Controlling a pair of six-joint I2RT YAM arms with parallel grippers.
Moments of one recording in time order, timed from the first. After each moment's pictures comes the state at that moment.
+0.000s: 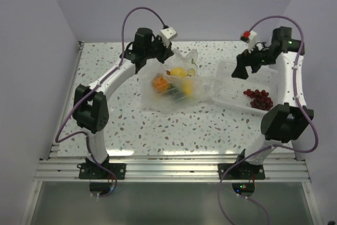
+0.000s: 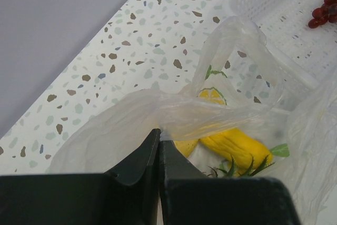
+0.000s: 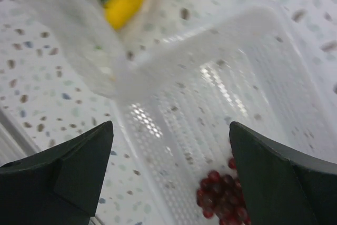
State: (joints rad) left arm -0.44 1.91 1.68 -0.14 0.45 0.23; right arm -0.11 1.67 1.80 -1.30 -0.77 -0.81
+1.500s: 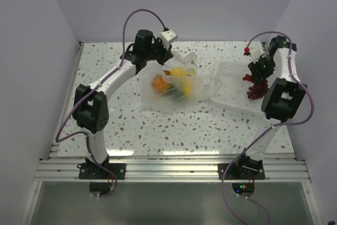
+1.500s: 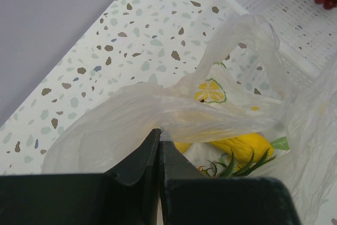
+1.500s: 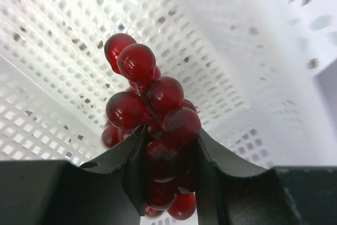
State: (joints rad) left arm -0.44 1.91 1.66 -0.15 0.45 0.25; right arm -0.31 2.09 1.91 -1.22 -0.19 -0.92
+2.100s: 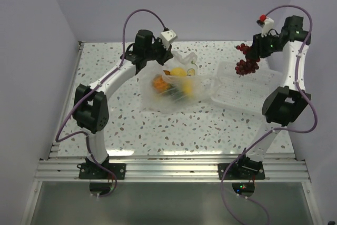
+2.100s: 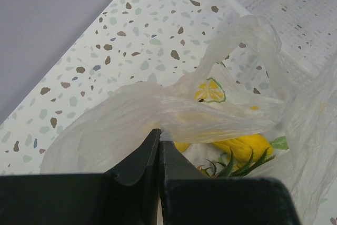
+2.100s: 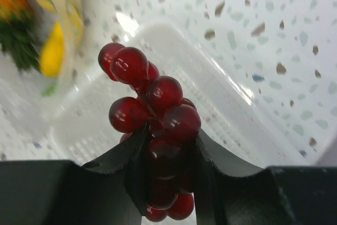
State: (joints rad) left arm -0.44 1.91 1.66 -0.15 0.45 0.24; right arm -0.31 2.06 2.27 -1.31 -0.61 -0.65
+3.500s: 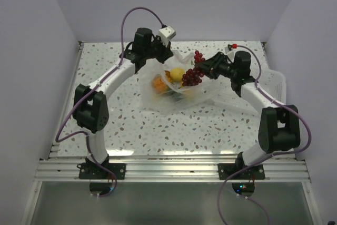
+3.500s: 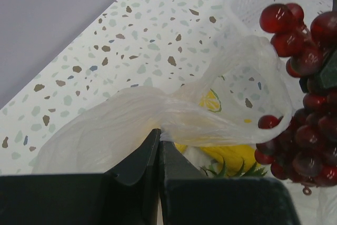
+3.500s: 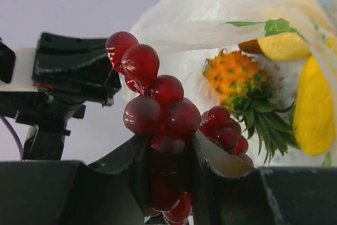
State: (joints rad) left arm -0.43 1.92 1.68 -0.16 0.45 0.16; right arm 0.09 1.57 1.03 0.26 -0.72 1.13
